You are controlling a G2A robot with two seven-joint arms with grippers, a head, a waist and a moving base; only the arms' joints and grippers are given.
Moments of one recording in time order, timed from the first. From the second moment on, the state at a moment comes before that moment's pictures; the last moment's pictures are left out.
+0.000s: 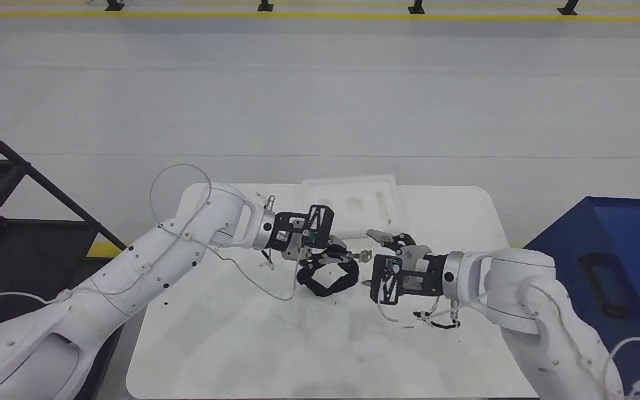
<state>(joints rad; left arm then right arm) 0.49 -0.92 -0.45 -1.44 1.11 -1.01 0.07 -1.23 -1.05 1.26 -2.10 -1.25 -0.97 0.69</state>
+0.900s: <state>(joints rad) 0.41 -0.92 -0.33 -1.40 1.09 -1.01 0.15 -1.28 -1.03 1.22 -2.16 -1.45 -0.89 0.59</state>
